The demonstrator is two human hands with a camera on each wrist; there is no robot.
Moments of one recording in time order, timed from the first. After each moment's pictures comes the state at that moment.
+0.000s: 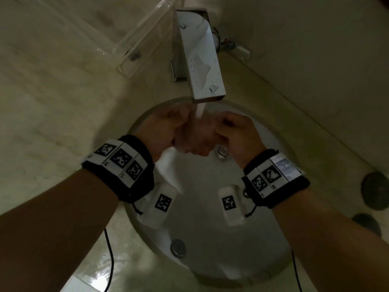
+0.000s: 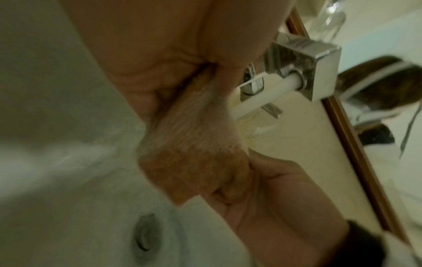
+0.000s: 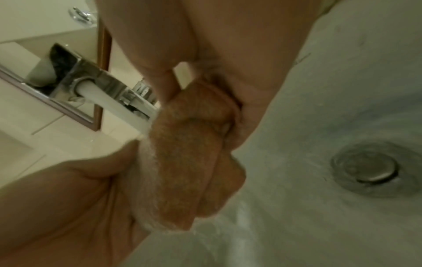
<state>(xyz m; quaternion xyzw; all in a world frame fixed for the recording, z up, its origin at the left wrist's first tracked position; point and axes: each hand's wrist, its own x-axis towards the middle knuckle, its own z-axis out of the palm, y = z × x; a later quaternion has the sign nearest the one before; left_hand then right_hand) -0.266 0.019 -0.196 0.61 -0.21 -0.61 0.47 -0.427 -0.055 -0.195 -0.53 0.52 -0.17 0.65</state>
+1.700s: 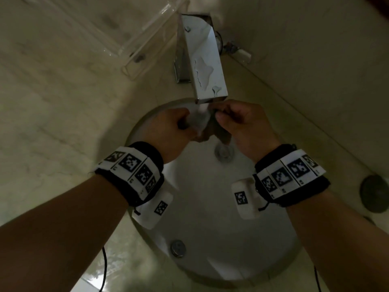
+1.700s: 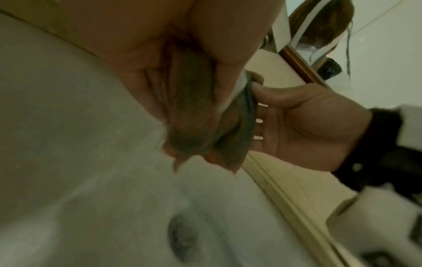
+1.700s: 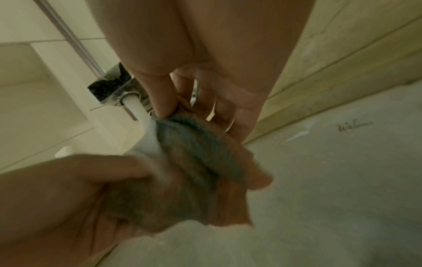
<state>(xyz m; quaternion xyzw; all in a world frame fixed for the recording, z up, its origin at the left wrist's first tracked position) -0.270 0.020 -0.195 0.74 -0.43 -0.44 0.27 -0.428 -0.065 -0.167 -0.71 0.42 -0.16 0.54</state>
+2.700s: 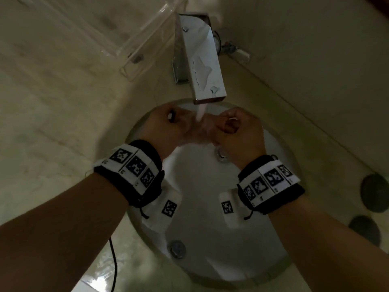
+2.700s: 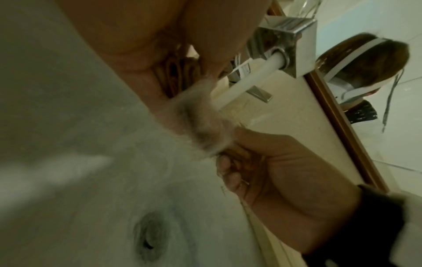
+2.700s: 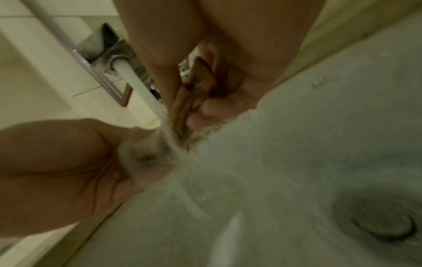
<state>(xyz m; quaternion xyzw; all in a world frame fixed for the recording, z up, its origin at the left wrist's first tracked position) -0.275 0.018 -0.193 0.70 -0.18 -0.53 0.45 -0.429 -0.045 -0.196 -0.62 0.56 -0.22 0.50</state>
